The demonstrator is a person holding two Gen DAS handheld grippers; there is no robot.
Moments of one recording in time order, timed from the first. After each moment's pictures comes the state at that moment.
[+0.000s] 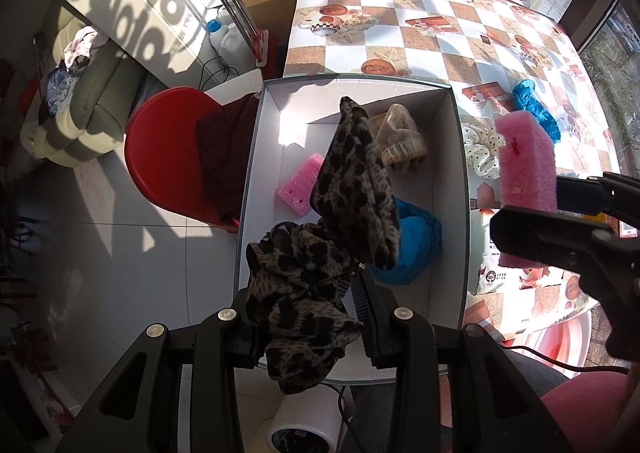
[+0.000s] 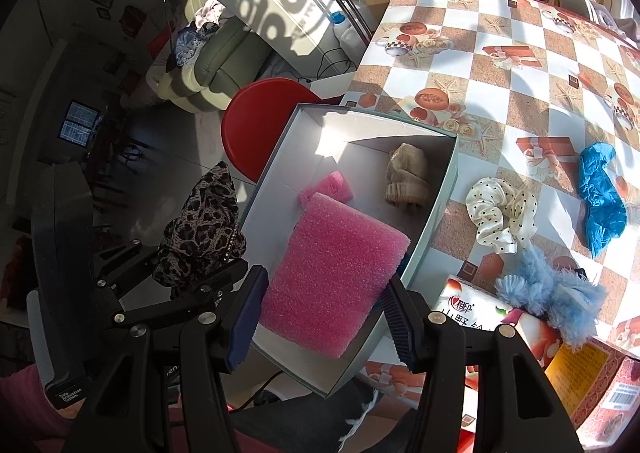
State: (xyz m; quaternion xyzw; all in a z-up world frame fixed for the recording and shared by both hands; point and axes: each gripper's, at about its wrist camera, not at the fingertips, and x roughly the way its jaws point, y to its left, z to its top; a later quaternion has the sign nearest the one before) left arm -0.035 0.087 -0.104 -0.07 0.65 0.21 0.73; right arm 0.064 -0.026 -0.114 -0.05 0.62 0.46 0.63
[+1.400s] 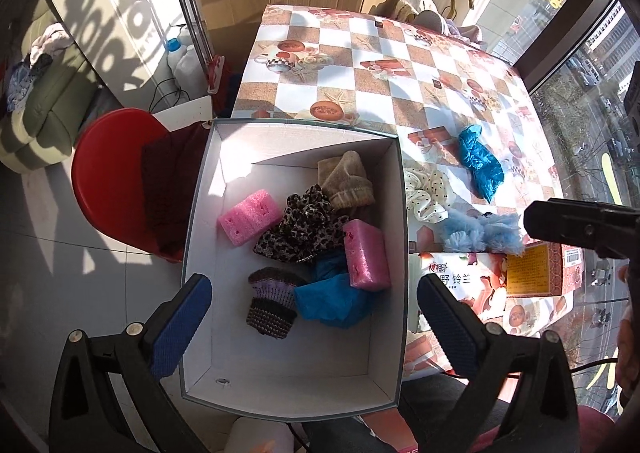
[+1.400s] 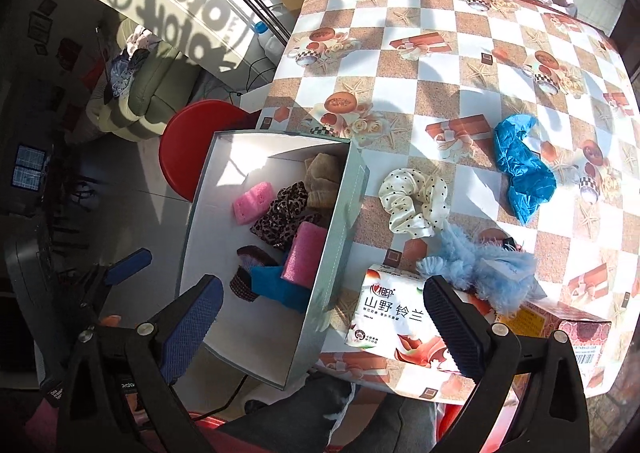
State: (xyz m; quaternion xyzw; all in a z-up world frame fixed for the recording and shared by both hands) left arm -0.018 0.093 -0.091 -0.14 0.59 0.13 0.78; right arm 0.111 -0.071 -0.099 -0.04 0.65 0.33 0.68
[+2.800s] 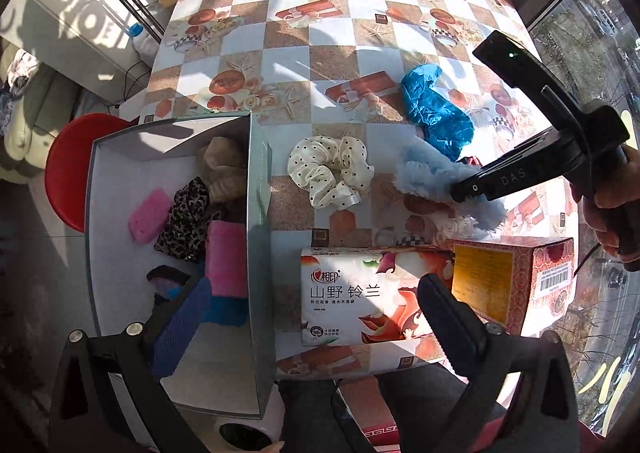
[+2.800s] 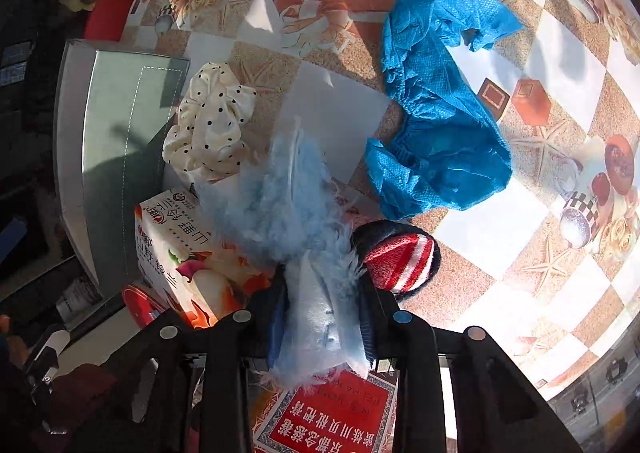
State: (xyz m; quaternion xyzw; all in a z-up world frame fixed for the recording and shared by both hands) left arm 0.093 -0.030 -0.128 -0.10 0.68 0.13 0.71; right arm 0.236 -0.159 -0.257 -0.20 0.77 0.35 0.49
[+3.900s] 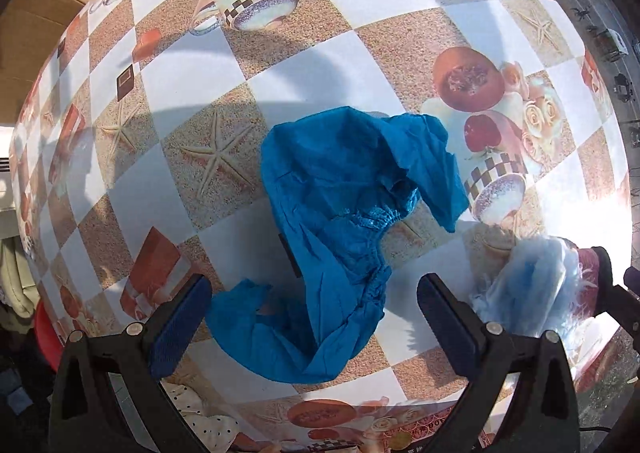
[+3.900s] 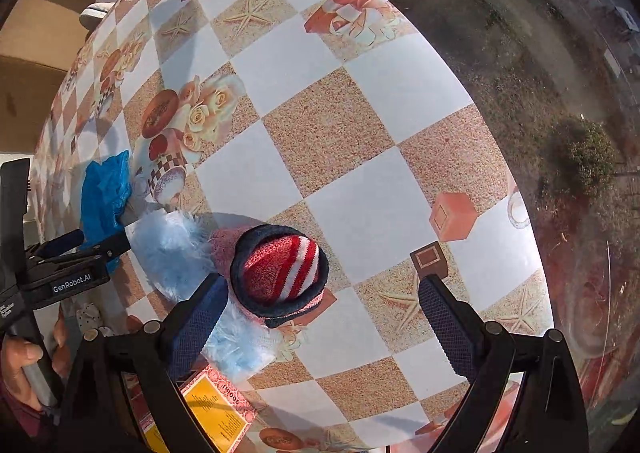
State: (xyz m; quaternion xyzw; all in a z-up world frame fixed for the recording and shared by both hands) left arm 0.322 -0.166 -0.298 0.07 0.74 0.01 0.67; right arm 0.266 -0.423 -0.261 0.14 0.72 0.01 0.68
